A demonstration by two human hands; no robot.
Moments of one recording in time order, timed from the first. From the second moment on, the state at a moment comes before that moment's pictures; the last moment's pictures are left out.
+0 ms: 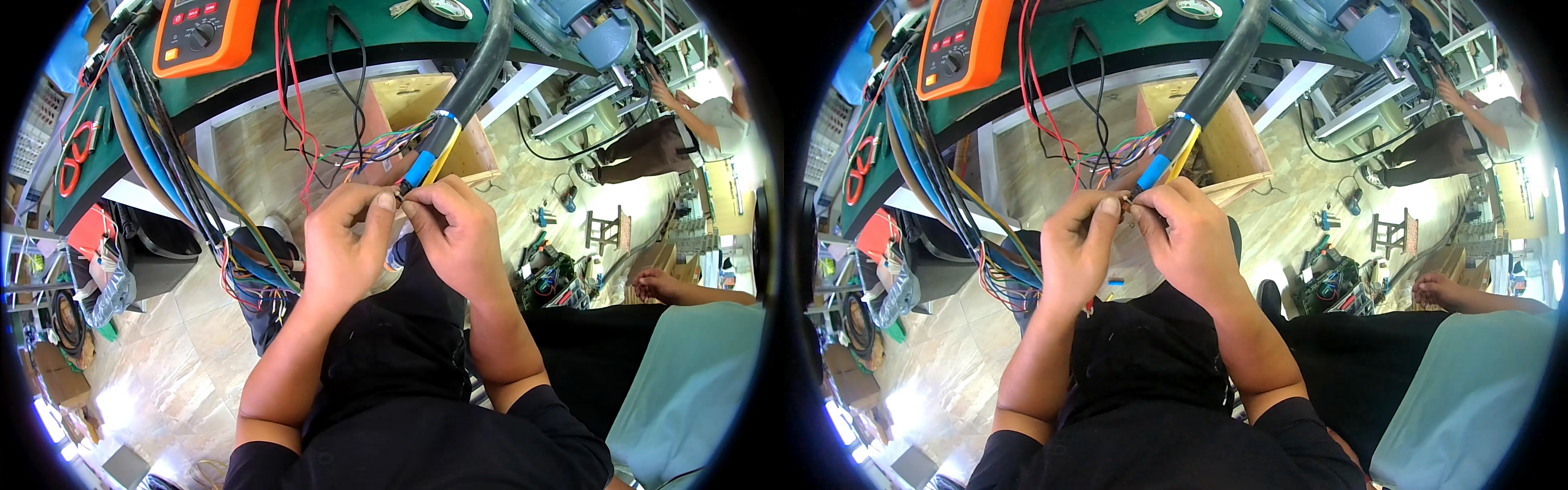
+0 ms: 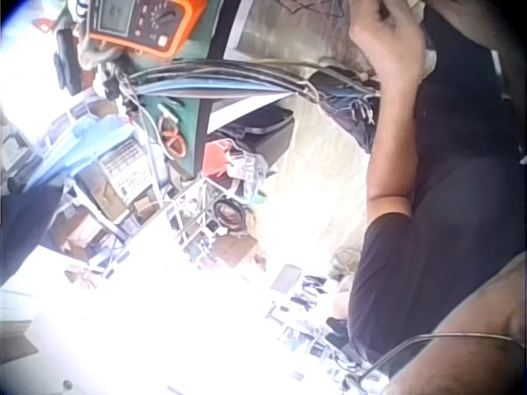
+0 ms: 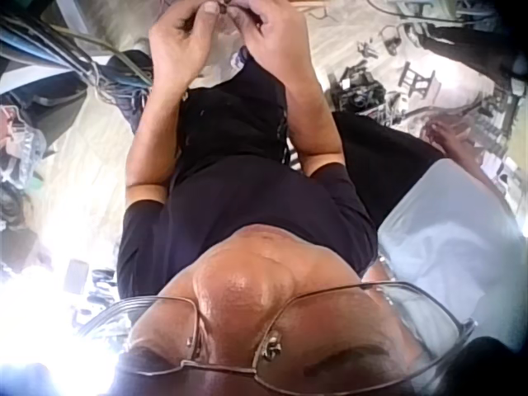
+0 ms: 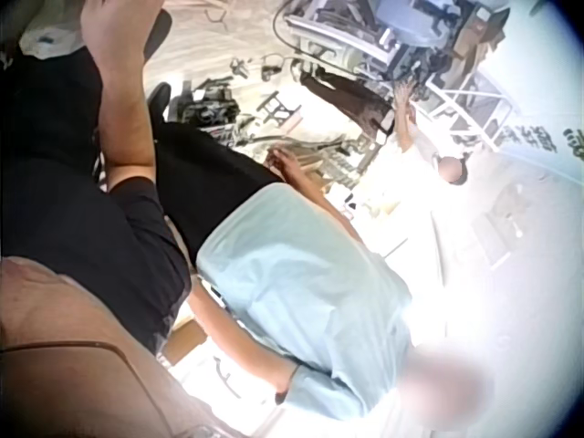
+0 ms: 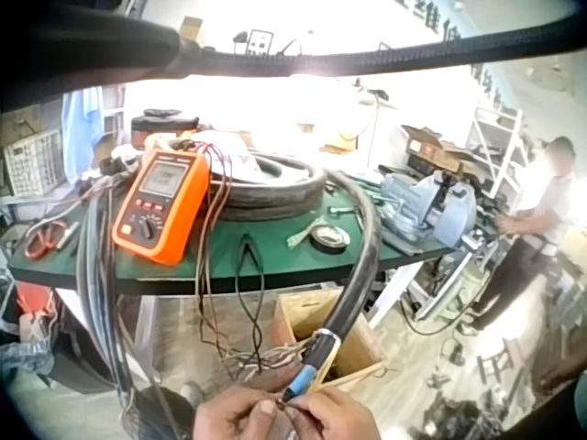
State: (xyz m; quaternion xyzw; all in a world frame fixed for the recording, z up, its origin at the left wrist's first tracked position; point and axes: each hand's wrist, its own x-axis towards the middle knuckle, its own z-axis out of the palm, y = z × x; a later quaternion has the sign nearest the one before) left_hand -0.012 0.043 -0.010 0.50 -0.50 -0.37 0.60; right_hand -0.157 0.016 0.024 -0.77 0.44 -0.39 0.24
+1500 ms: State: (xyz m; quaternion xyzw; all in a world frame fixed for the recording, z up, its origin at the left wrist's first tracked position) left_hand 0.020 0.017 0.032 0.54 -0.58 -0.48 0.39; right_hand -0.143 0.014 0.005 -0.75 0.42 -0.46 0.21
